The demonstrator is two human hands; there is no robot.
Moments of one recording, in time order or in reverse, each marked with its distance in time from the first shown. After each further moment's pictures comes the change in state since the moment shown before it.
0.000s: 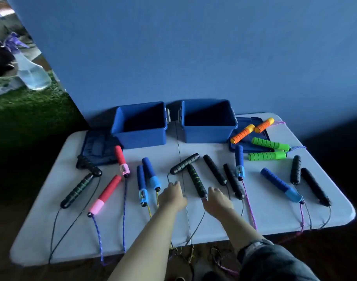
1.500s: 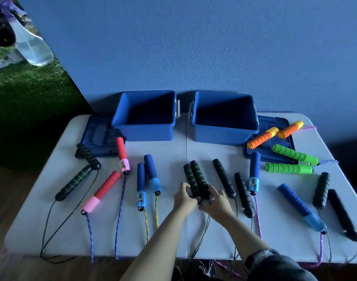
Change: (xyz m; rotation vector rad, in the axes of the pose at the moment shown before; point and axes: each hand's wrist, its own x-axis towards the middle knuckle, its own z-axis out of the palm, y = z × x) left_hand 0.070 0.017 0.047 -0.830 0.027 -0.242; right_hand 0.075 0.018 0.016 0.459 -0.032 -0.087
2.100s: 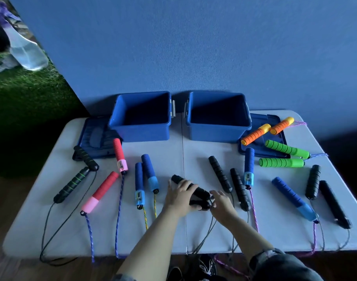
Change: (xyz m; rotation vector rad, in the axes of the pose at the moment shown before) left_hand 0.000 -0.010 -0.021 1.051 -0.144 0.599; right_hand -0.011 0.023 -0.003 -0.254 -0.011 -0.052
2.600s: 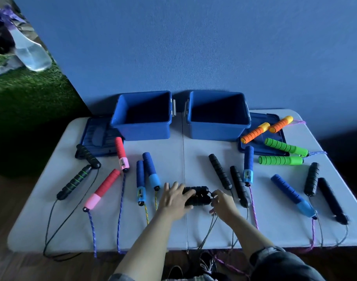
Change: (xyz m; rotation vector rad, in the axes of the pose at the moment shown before) left_hand -0.025 -0.009 0.004 0.280 0.072 0.022; right_hand -0.007 0.003 0.001 0.233 0.022 0.158
